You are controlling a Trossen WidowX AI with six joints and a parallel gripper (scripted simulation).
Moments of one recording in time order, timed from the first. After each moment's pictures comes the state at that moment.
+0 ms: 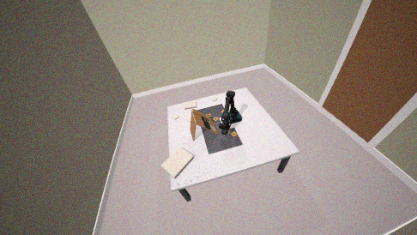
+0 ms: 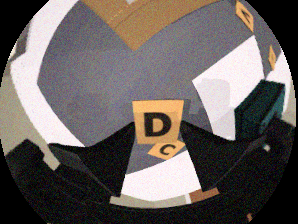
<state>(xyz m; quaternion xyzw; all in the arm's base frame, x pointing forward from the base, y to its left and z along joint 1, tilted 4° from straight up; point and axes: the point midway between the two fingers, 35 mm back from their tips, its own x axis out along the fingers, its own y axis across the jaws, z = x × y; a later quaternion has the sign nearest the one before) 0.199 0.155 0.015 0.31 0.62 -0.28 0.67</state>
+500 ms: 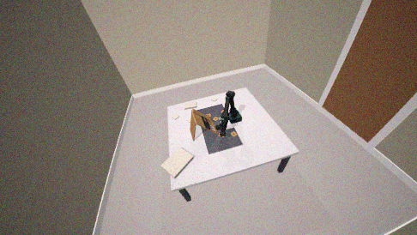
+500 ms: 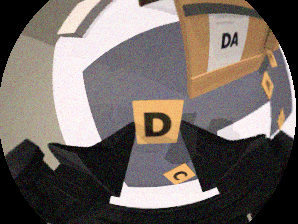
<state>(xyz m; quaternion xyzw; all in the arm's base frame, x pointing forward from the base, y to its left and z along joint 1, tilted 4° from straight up) 0.269 0.171 0.044 0.23 0.53 -0.15 0.80</state>
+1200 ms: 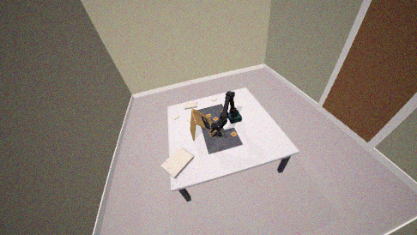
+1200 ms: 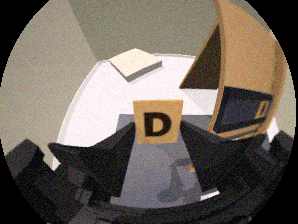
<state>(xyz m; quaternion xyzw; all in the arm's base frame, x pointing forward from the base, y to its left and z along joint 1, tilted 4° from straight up) 0.362 0.184 0.134 0.05 0.30 -0.06 0.95</state>
